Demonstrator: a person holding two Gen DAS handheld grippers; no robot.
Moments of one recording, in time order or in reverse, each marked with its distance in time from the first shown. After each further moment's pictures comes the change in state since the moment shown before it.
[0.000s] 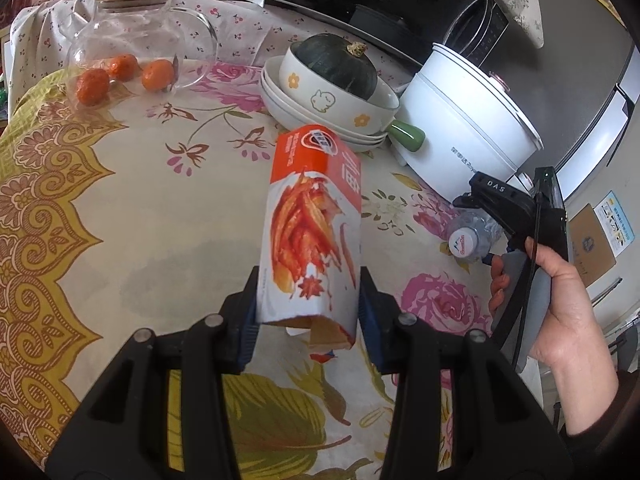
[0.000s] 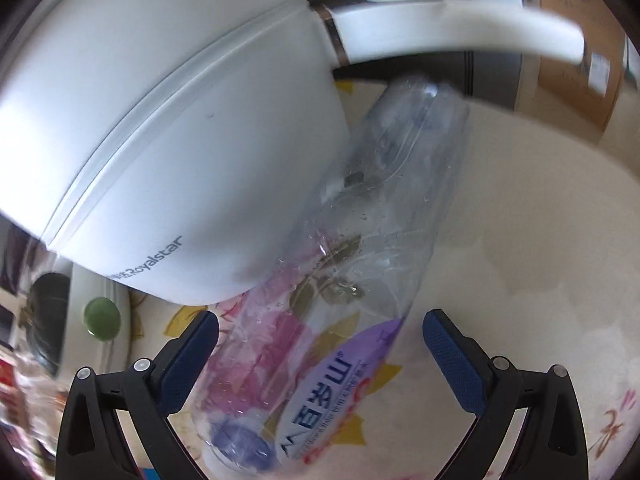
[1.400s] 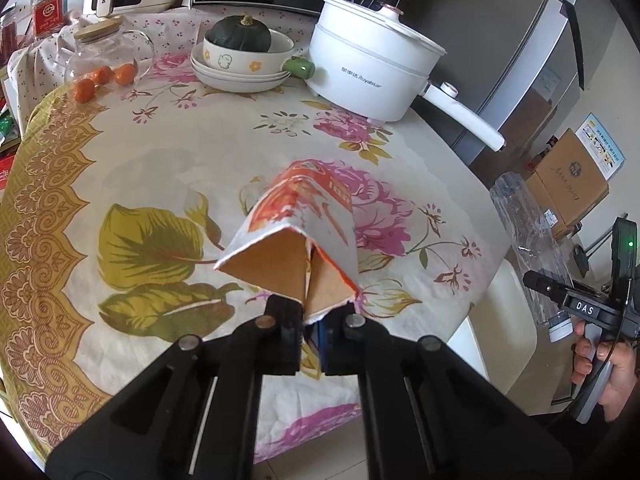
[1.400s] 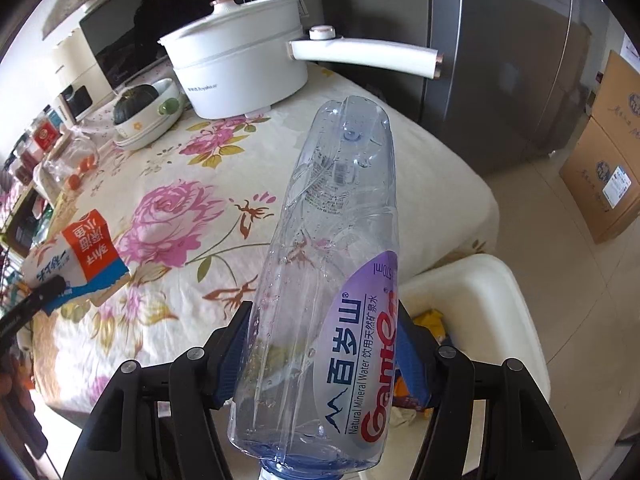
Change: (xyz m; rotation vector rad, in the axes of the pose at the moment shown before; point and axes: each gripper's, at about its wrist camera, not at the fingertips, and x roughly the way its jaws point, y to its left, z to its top) left arm -0.083 -0.113 -0.094 0.156 0.088 0.033; right arm -0.210 -0.218 -0.096 -0.522 0.053 0.119
